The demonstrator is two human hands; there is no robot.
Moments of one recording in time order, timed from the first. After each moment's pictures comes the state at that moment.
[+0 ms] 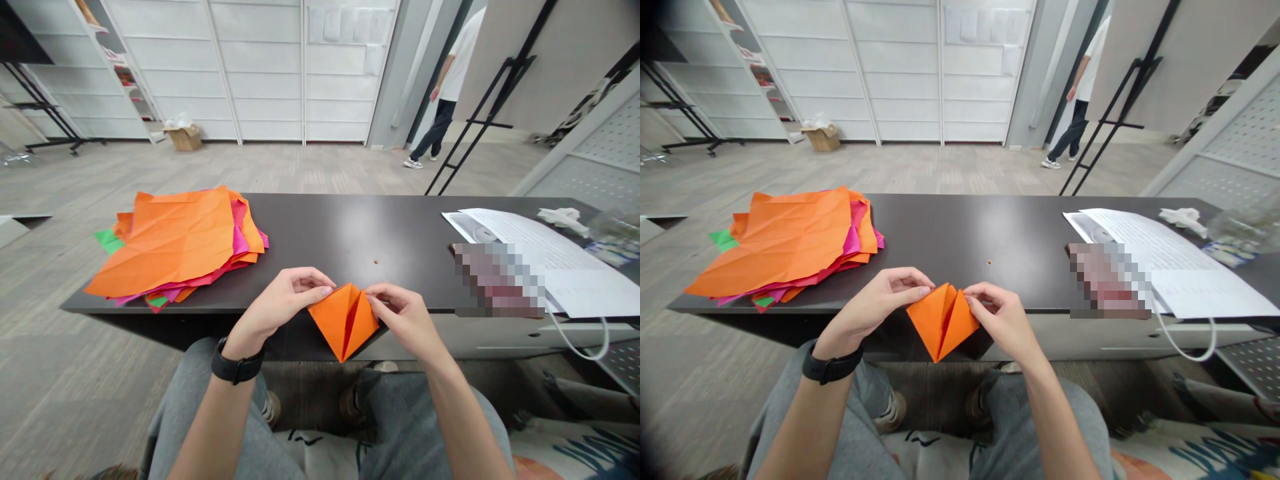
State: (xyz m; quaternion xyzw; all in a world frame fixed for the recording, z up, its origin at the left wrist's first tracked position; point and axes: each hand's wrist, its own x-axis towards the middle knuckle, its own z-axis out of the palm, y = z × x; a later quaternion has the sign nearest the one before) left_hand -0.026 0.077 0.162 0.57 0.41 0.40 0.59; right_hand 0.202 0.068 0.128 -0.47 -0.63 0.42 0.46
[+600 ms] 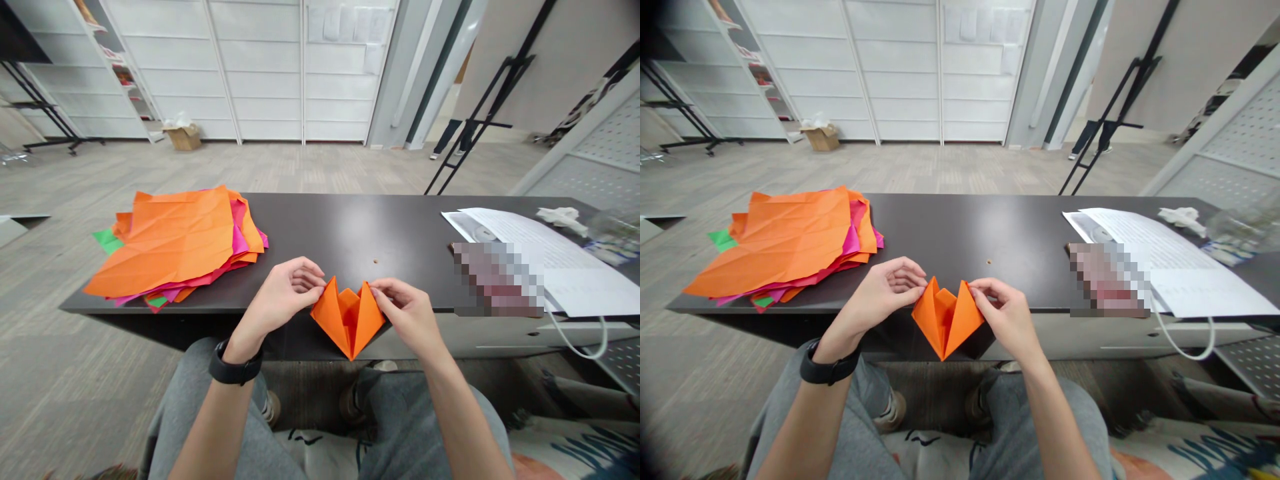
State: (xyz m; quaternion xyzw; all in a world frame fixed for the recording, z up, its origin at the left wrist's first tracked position) left_hand -0.028 0.081 0.155 0.58 0.46 0.43 0.52; right_hand 0.206 0.073 0.122 -0.49 -0.62 0.37 0.49
